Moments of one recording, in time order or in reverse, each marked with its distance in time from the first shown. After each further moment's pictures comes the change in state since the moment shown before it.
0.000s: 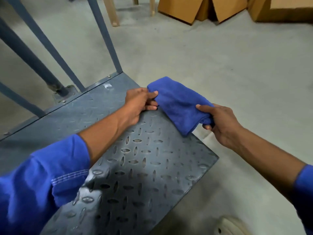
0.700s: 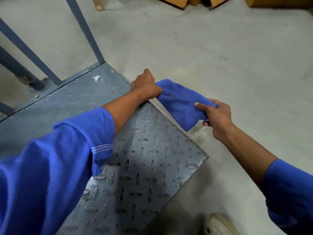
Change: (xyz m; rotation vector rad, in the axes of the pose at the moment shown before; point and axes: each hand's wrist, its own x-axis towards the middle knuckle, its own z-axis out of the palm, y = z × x) left_hand 0.053 0.001 0.067 1.043 0.056 0.169; right_hand 0.063 0.040 -0.036 -0.106 0.226 -0.026
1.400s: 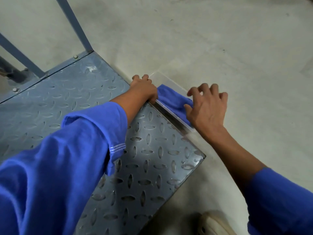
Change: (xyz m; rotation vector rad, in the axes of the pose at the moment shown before) left_hand 0.029 -0.006 0.040 0.952 -0.387 0.287; right_hand -0.005 0.005 0.020 -1.395 0.200 -0.741
